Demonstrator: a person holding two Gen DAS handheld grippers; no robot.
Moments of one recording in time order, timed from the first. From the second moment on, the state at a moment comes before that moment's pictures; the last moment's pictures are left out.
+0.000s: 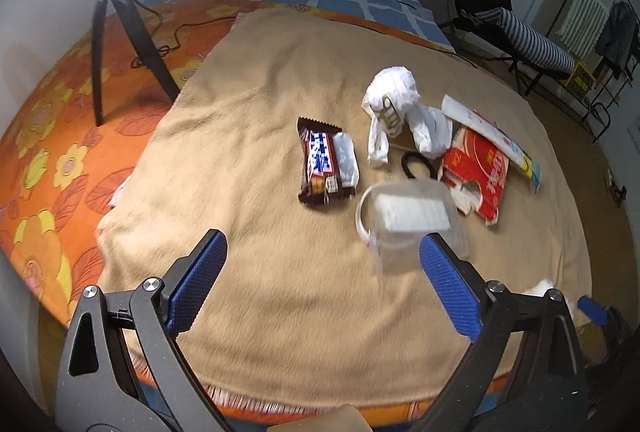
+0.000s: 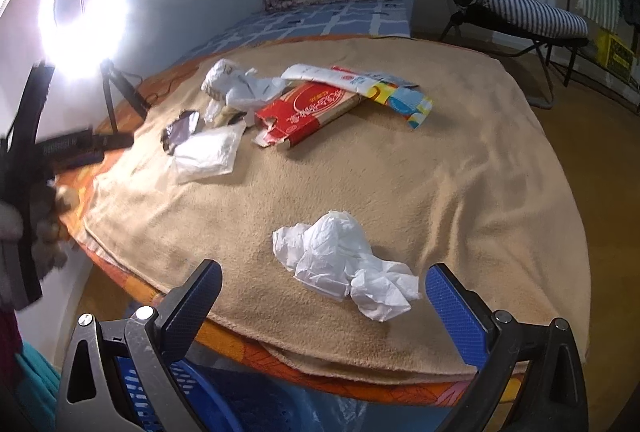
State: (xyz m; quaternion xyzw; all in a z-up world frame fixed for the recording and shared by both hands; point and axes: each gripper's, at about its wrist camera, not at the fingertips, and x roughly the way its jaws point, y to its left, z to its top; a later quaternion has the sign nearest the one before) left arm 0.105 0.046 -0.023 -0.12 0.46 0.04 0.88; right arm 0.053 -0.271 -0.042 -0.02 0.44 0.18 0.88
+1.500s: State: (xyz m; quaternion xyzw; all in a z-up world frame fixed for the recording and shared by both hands) left arm 0.125 0.081 -0.015 -0.18 0.47 0.03 0.87; right arm 0.072 -0.256 -0.021 0.01 0.45 0.24 0.86
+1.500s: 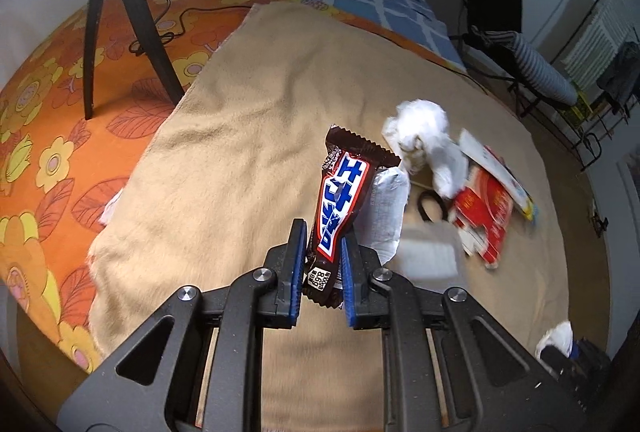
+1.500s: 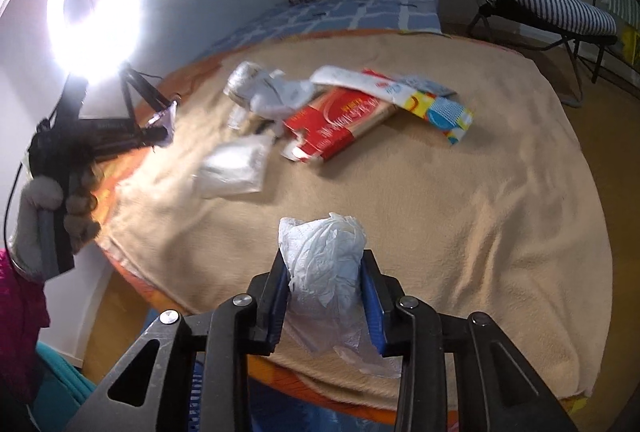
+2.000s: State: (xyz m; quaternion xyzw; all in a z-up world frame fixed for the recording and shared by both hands) left arm 0.008 0.029 0.015 -0.11 0.48 -0.04 0.87; right arm -0.006 -0.256 0.013 0.01 0.42 0.30 0.86
